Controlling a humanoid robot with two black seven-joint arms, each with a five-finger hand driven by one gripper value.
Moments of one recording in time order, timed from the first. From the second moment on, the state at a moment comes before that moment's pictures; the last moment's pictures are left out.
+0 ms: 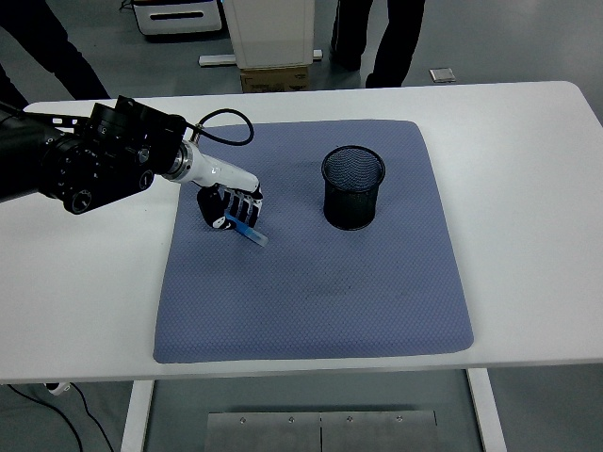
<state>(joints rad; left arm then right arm) -1.51 0.25 0.57 -0.84 1.03 -0.30 -0.28 0.00 0.00 0.47 0.20 -0.01 0.06 0.06</state>
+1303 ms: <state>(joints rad) -1.51 0.25 0.57 -0.85 1.04 -0.32 -0.33 0.00 0.00 0.47 0.20 -0.01 0.06 0.06</state>
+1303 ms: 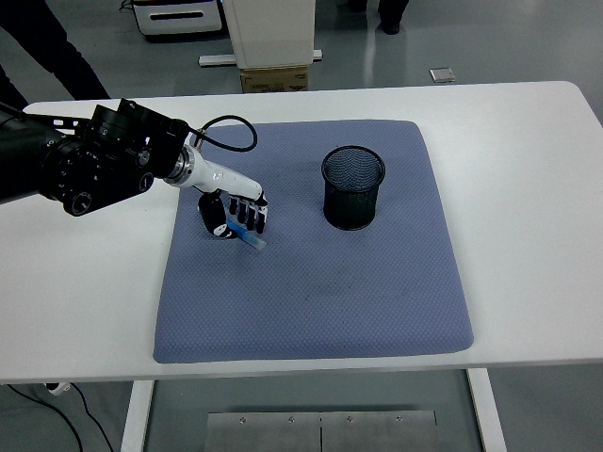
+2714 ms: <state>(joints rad) -1.52 0.26 0.57 -0.84 1.04 -0.32 -0.35 0.00 0.00 0.47 0.20 -0.01 0.06 0.06</state>
